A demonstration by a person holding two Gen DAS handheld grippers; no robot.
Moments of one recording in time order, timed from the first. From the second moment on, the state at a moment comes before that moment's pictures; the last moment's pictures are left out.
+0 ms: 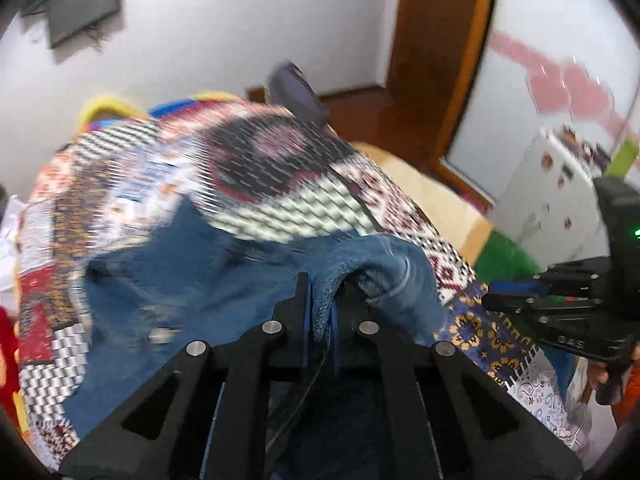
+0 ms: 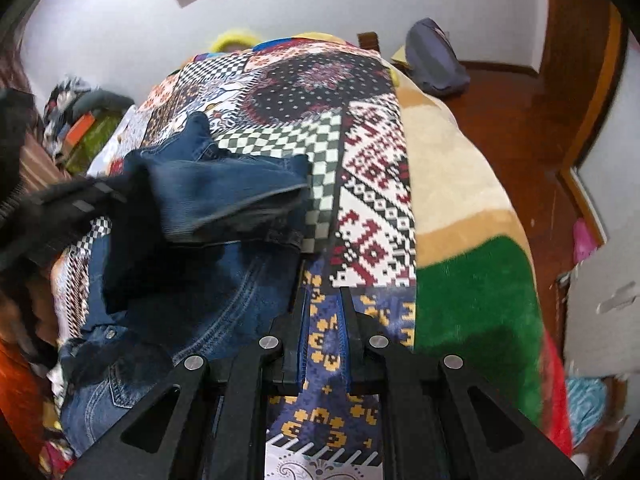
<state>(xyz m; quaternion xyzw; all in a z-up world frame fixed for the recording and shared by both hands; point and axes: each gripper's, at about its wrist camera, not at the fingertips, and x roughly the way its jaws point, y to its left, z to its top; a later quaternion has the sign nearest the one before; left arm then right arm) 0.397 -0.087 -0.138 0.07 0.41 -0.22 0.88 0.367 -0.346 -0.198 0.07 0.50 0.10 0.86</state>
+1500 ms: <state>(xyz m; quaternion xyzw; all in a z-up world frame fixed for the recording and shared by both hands) 0.260 0.224 -0.238 -0.09 0.48 0.06 0.87 0.395 -0.268 -0.209 -0.06 0.52 0.11 0.84</state>
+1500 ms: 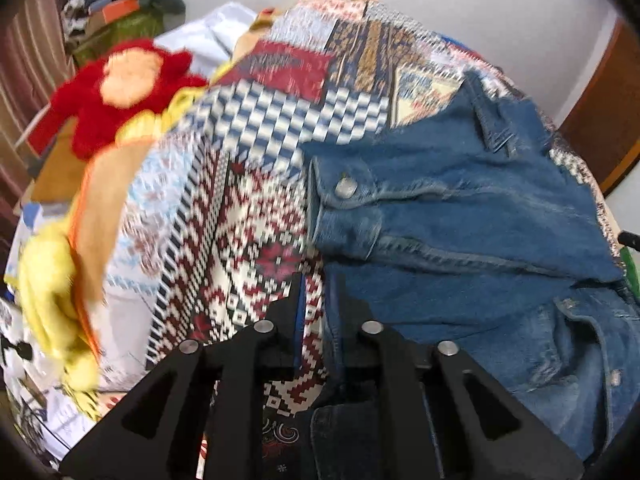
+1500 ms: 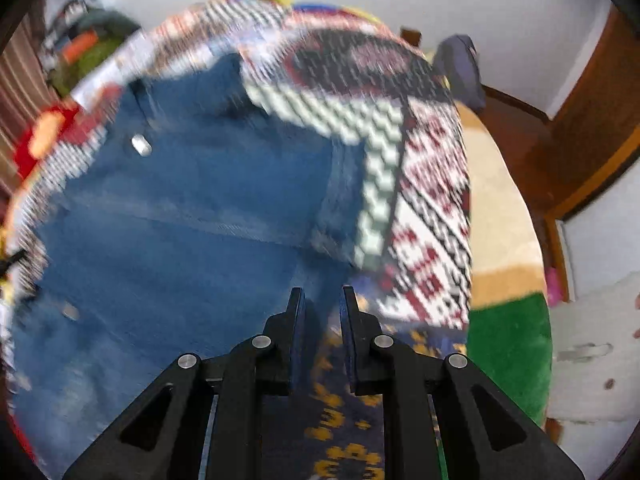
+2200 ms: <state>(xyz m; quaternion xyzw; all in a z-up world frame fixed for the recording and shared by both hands) 0.315 0.203 -0.292 -0.05 0.52 0.07 0.85 0.414 -0.270 -0.249 -0.12 0.52 0.04 0.85</state>
